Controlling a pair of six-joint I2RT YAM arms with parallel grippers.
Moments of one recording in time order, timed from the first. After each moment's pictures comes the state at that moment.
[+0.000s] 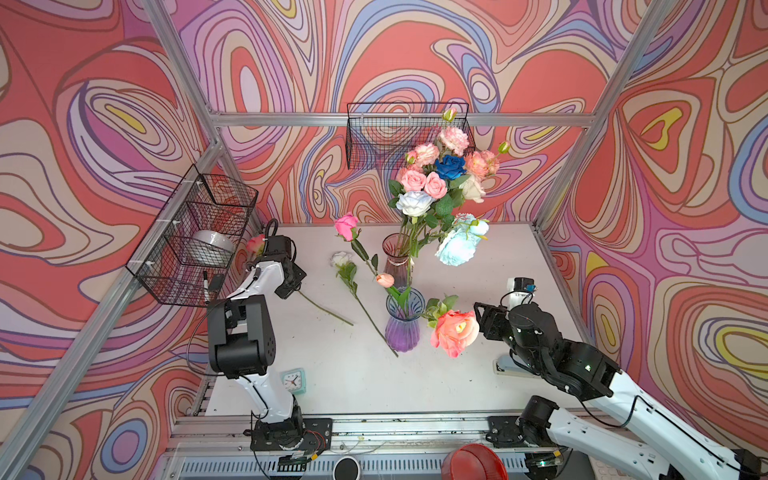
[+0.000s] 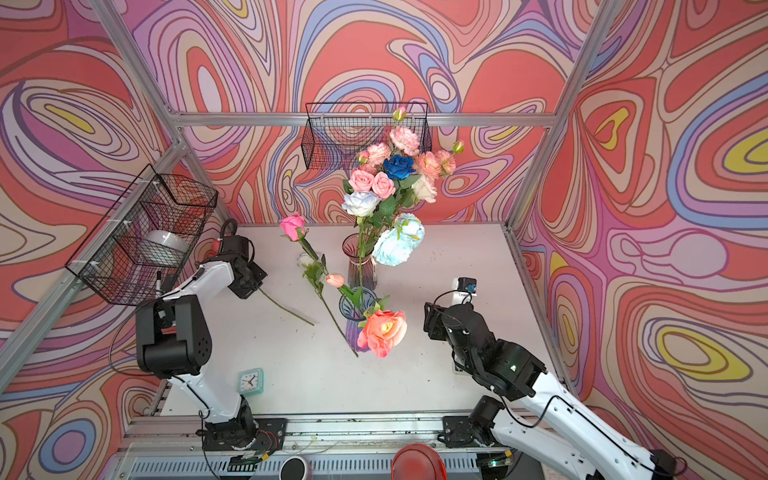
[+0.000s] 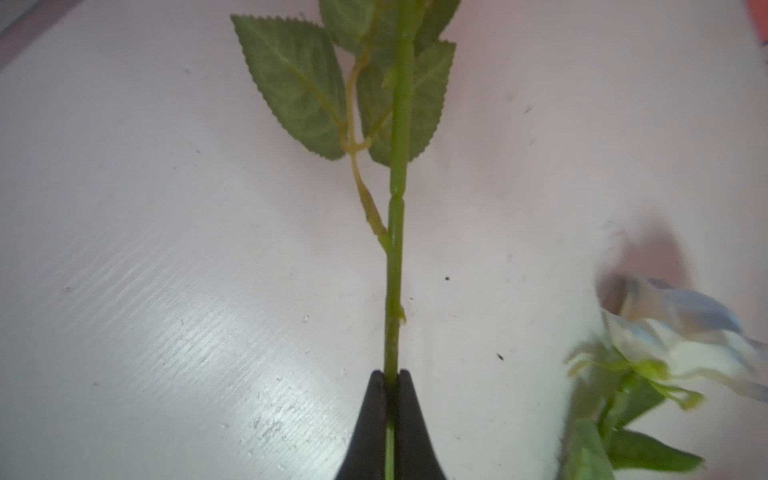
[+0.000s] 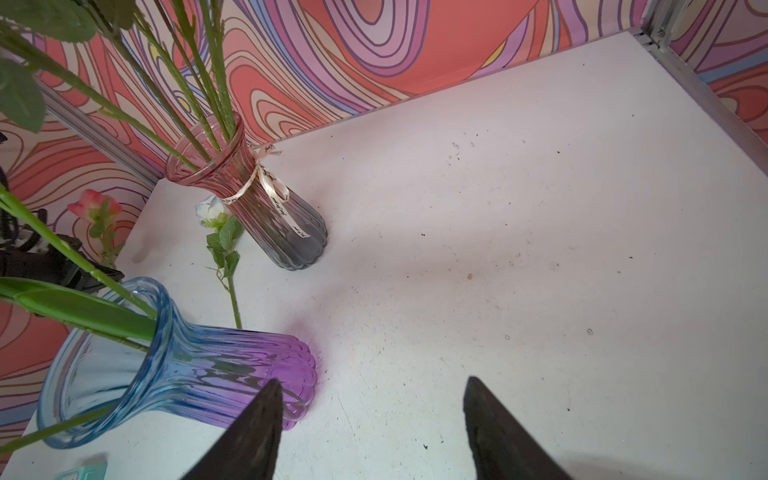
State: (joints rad) left arm 0.13 1.70 1.23 -0.61 -0.07 -0.77; right arm 0.78 0.70 0.83 -0.70 0.48 0.68
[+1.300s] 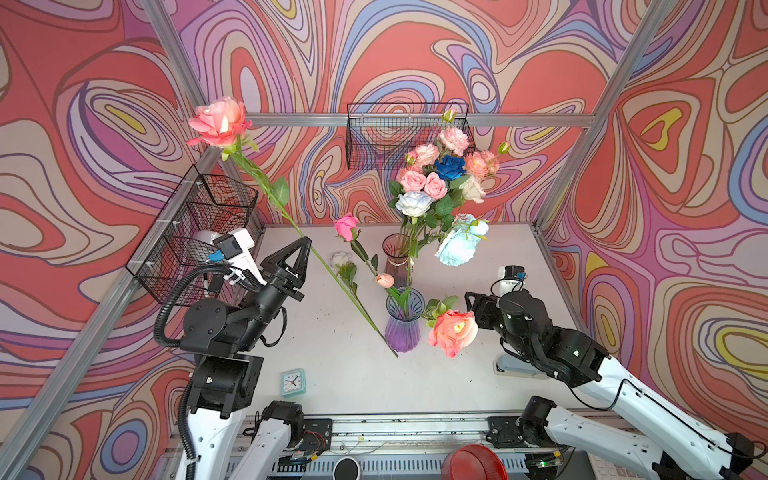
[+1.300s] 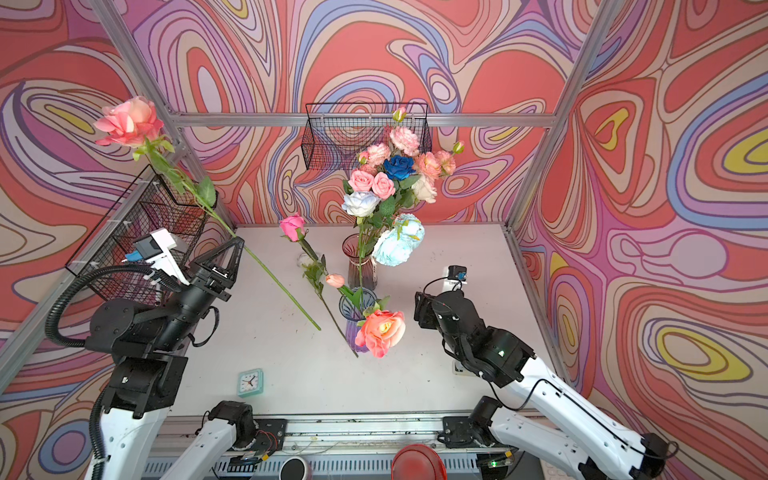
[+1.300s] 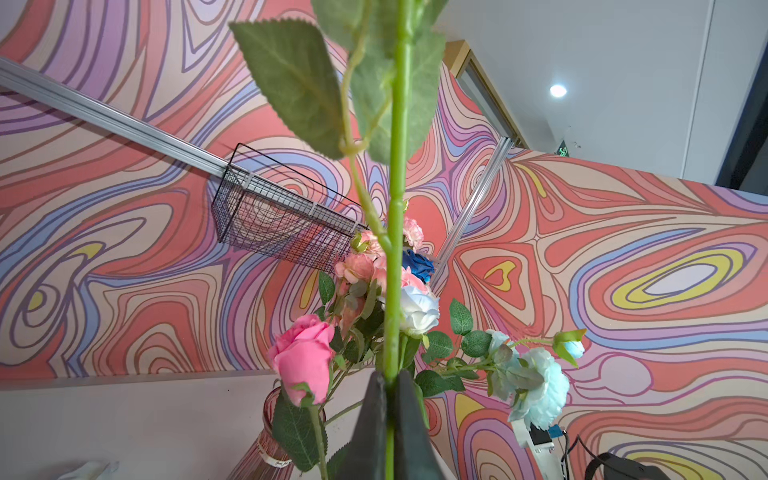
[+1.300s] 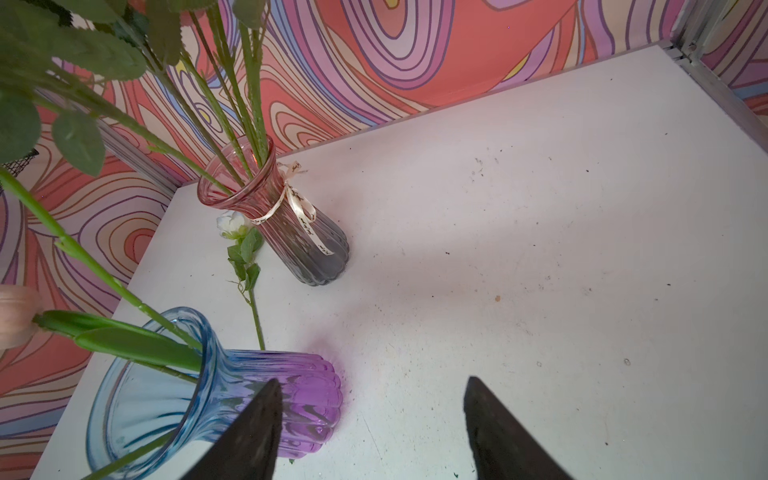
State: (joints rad) left arm -0.16 0.68 1.04 -0.02 0.37 -0.66; right arm 0.78 0.83 0.93 -0.65 0.46 0.68
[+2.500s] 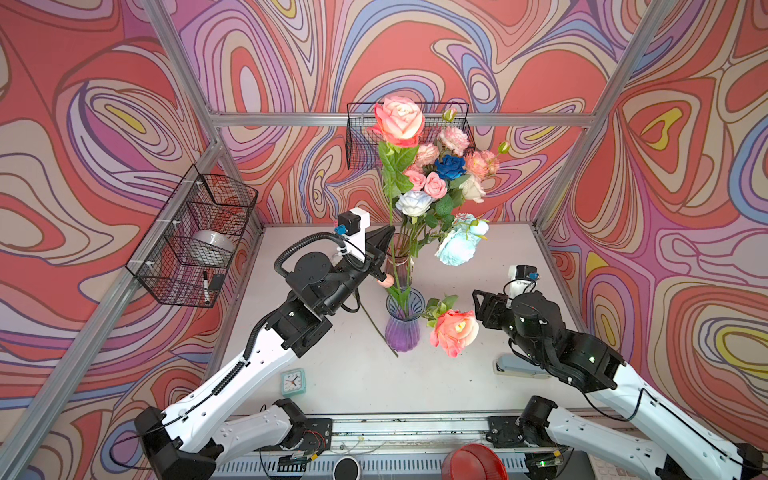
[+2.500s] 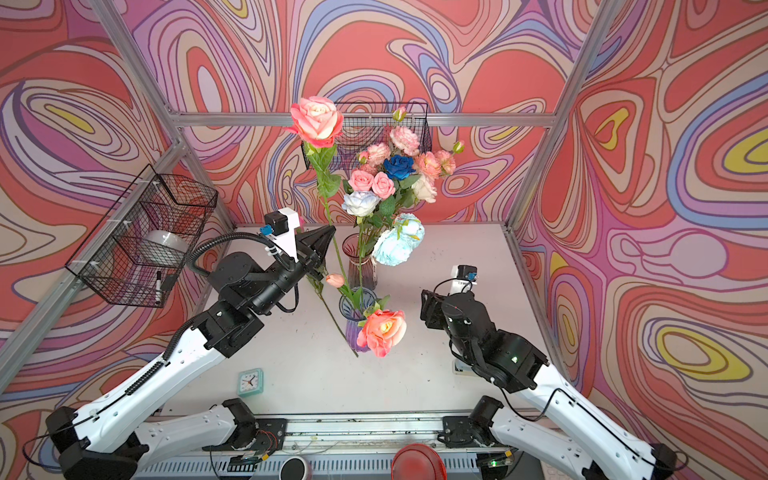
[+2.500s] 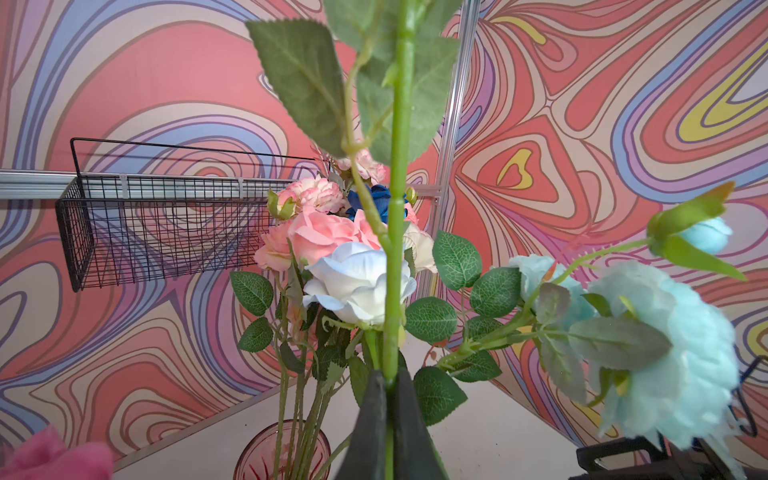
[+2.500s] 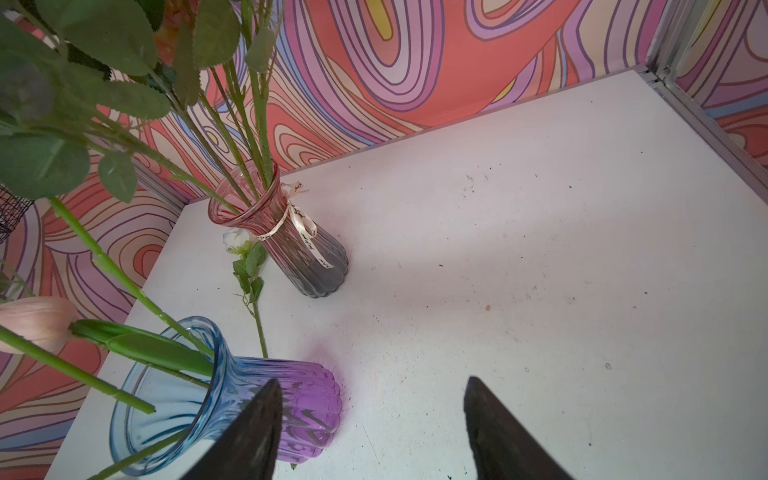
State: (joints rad) left arm -0.73 1.08 1.10 0.18 -0.04 -0.13; right arm 0.78 0.77 0.95 -0.69 0.49 0.67
